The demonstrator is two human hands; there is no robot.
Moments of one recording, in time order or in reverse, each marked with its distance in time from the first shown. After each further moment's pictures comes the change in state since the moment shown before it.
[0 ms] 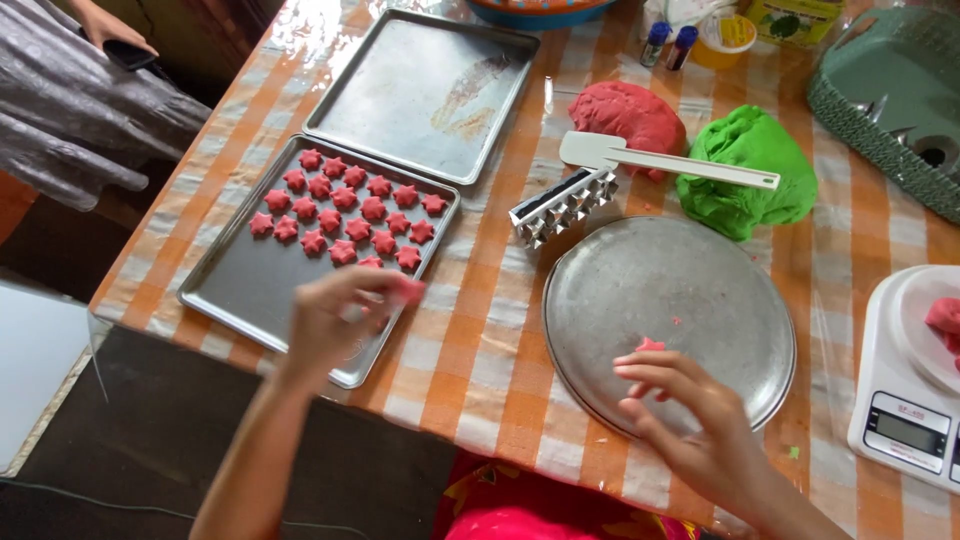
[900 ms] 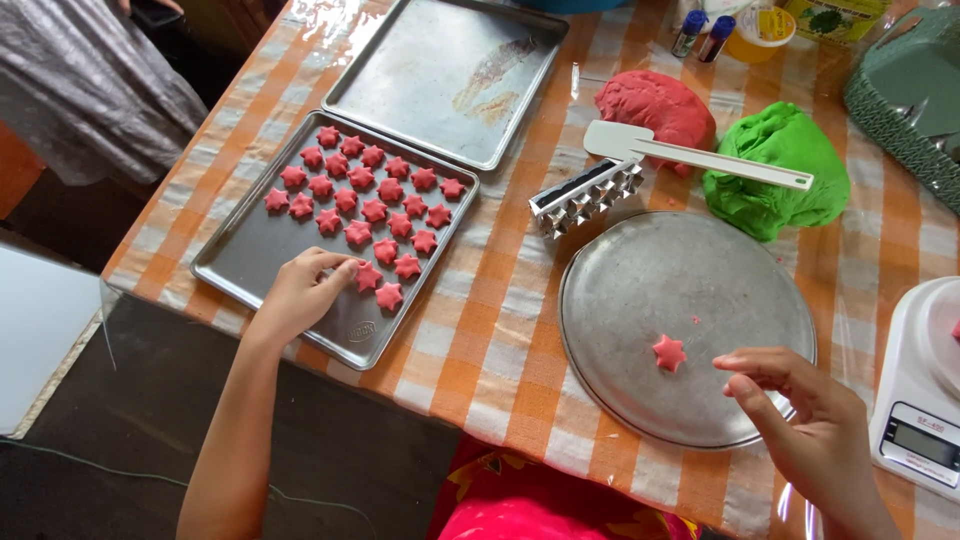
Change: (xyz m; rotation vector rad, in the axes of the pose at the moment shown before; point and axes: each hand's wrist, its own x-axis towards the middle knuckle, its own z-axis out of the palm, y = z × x) left_hand -0.010 -0.056 -0.048 0.324 -0.145 -0.884; right_hand -0.013 0.018 -0.045 0.039 0.186 0.361
